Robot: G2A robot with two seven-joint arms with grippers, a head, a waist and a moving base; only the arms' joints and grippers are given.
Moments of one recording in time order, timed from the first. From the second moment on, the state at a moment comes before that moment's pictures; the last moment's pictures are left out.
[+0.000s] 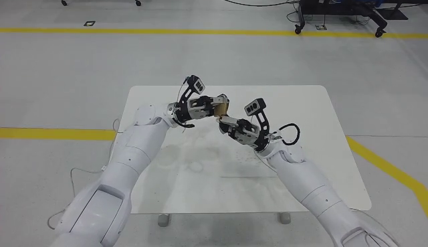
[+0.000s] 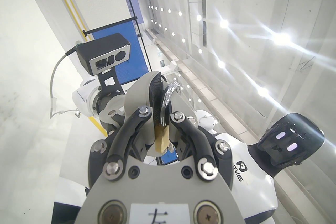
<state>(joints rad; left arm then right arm) 0.64 -1.45 -0.97 -0.63 -0.83 -0.43 -1.39 -1.08 -1.27 0.97 -1.16 0.99 -0.46 1.06</state>
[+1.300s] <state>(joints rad) 0.70 -1.43 -1.02 -0.74 -0.77 -0.45 -1.37 -1.14 -1.30 1.00 -1.24 0.95 -0.46 1.01</state>
